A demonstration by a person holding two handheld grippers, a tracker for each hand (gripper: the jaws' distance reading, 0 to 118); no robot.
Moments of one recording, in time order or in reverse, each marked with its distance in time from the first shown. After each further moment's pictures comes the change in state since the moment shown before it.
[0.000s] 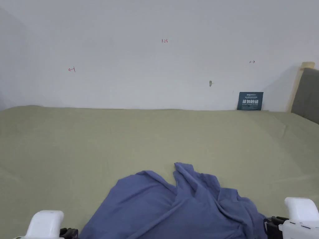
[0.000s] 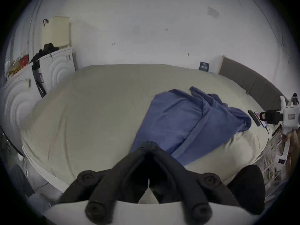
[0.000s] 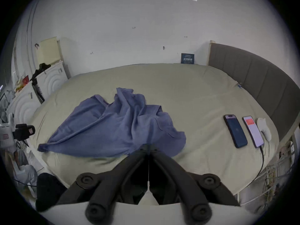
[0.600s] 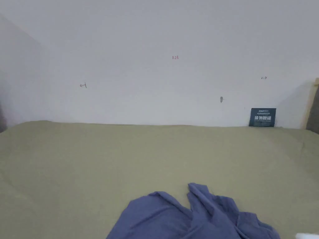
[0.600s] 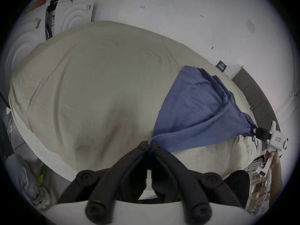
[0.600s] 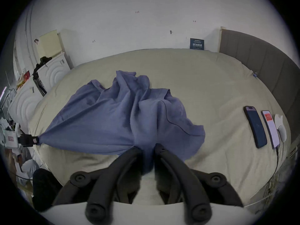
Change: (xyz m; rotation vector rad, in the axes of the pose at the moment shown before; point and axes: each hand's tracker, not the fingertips) left arm -0.095 -0.057 -0.044 -0.206 -0.040 0.323; right arm 0.016 -0.008 -0.069 -0.117 0.068 0.005
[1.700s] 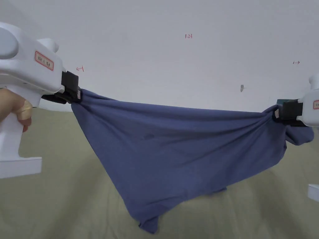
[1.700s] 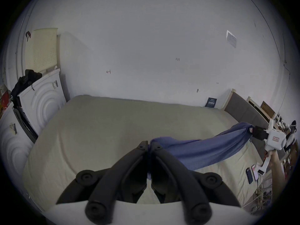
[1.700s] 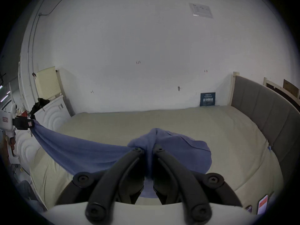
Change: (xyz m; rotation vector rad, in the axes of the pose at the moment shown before) left arm 0.139 0.409 0.011 0.309 -0.027 -0.260; right arm -0.014 0.341 -0.066 0.335 0.054 -0.011
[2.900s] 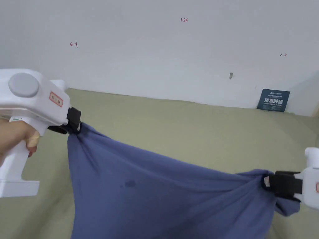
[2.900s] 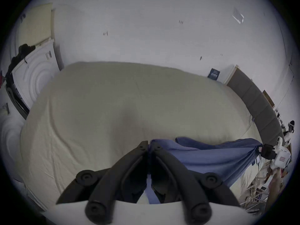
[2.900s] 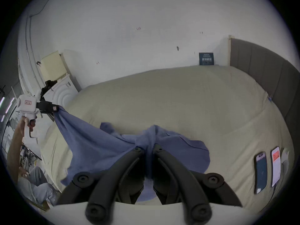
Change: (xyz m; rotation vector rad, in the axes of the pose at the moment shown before) left arm -0.004 -0.070 -0.026 -0.226 -0.013 0.015; right arm -0.001 -0.126 0.088 -0.215 0.057 -0.054
